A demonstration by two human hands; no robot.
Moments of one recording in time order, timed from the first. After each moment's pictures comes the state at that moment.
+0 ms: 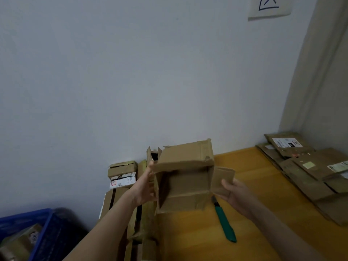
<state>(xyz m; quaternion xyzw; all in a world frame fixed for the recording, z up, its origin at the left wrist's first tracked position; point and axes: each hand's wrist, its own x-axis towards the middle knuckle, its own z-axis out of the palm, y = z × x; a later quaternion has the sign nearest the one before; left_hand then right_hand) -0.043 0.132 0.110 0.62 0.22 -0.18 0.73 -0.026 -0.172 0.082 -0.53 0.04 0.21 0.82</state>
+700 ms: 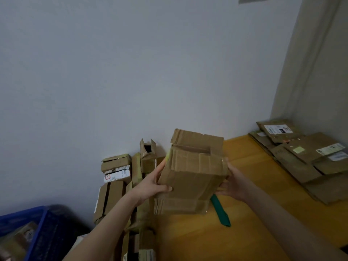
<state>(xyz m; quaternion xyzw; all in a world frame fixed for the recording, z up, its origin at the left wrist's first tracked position) -0.069 0.098 0.120 0.77 -0.03 -0.18 0.60 -0.013 -0.185 0.076 -0.49 0.17 0.29 0.80</state>
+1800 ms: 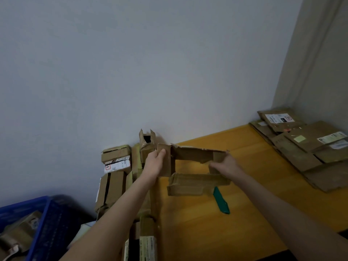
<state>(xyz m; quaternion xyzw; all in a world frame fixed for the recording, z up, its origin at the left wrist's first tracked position) -0.044 0.061 0.122 0.81 0.20 0.01 0.56 -0.008 -0.167 0.077 -0.86 0.08 0.15 0.48</state>
